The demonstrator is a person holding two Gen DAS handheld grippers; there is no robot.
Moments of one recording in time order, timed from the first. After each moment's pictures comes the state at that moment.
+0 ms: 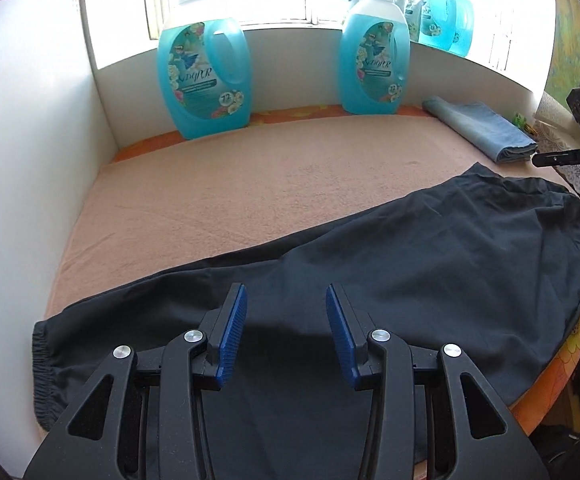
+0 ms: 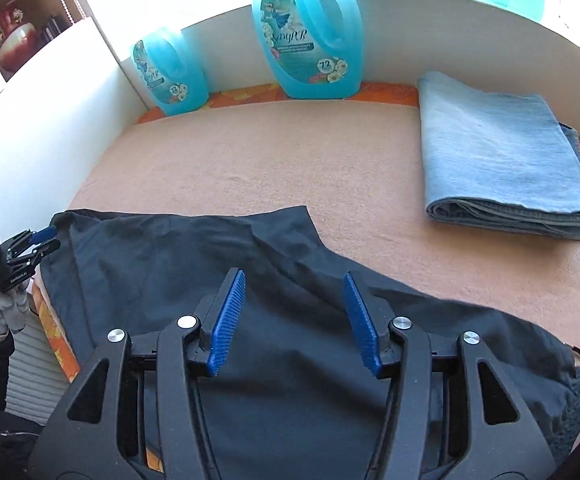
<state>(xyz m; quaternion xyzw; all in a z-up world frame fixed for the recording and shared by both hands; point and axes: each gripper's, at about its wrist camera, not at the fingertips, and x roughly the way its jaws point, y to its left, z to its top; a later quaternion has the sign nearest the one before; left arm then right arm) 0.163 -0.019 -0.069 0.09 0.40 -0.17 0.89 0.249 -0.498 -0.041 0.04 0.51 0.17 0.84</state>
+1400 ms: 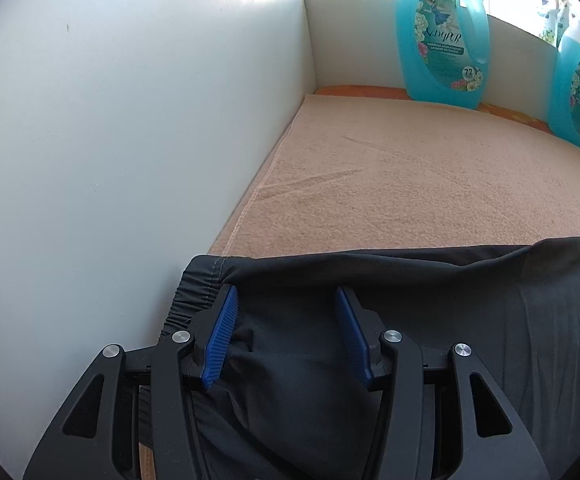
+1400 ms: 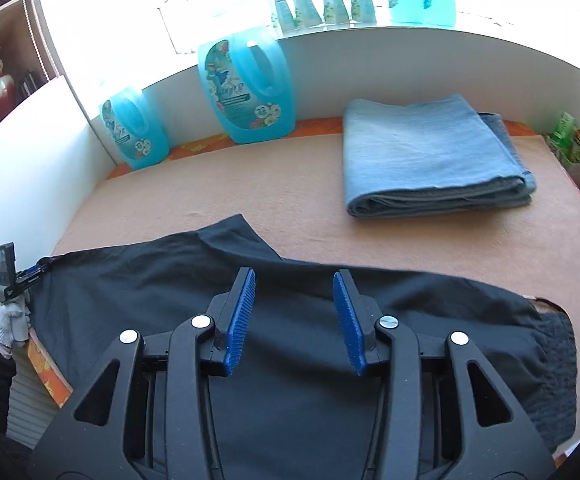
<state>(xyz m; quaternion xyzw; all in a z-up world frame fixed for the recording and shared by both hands) 0.202 0.141 -0.115 0.04 0.42 0.09 0.90 0.129 -0.577 -0.021 0.09 0.41 0.04 0.91</state>
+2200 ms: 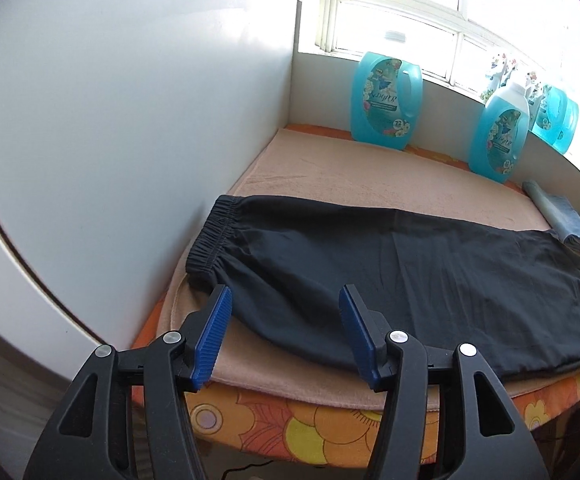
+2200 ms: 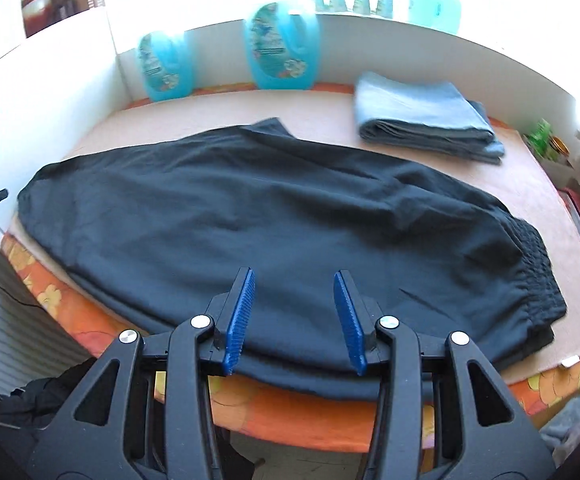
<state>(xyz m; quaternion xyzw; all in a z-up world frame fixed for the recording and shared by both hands) 0.057 0.142 -0.059 -0.06 0.37 0.03 0.93 0.039 -0.481 -0.025 -0.03 0.42 0.11 0.90</state>
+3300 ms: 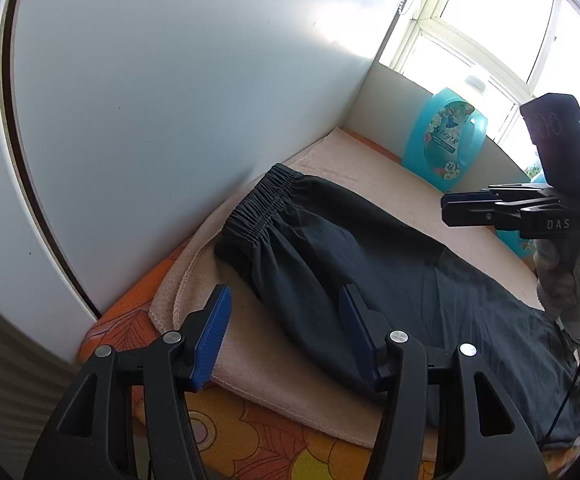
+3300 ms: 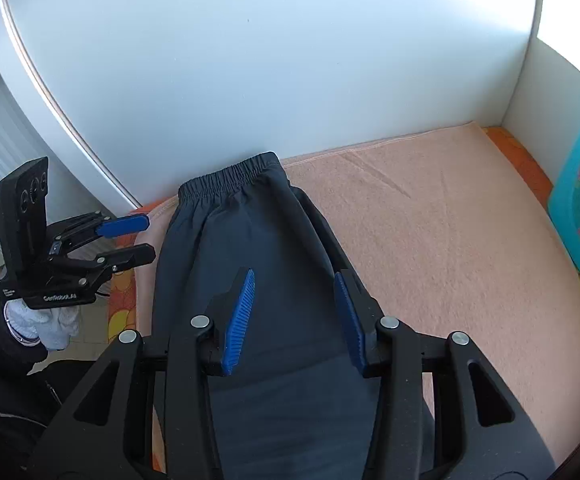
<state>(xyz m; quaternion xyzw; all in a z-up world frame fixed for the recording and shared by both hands) 0.063 0.181 -0.102 -0.21 0.35 0.09 0.91 0.287 0.010 -0.062 -0.24 0.45 0.55 0.66</state>
